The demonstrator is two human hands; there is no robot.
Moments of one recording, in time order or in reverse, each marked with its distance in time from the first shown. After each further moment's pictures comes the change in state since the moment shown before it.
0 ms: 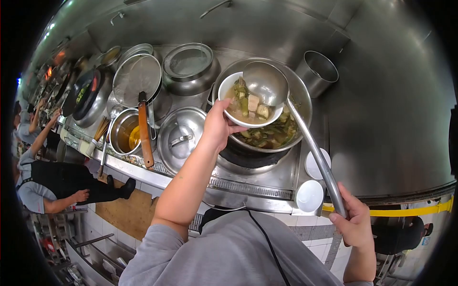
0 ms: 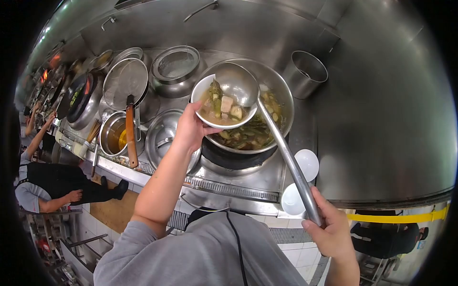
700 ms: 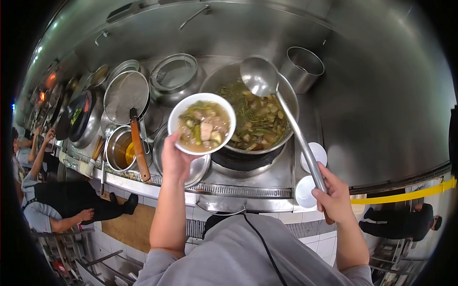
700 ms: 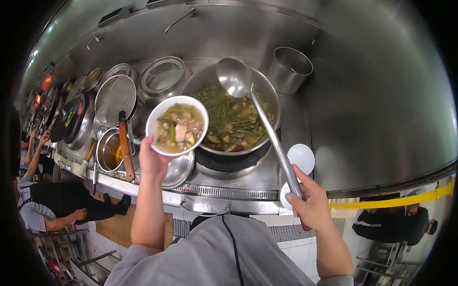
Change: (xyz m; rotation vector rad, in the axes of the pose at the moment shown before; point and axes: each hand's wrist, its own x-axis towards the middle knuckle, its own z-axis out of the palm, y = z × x) left_hand -0.061 0.014 -0.063 -0.042 0.127 0.099; right_hand 0.047 0.040 0.024 0.229 0.065 0.033
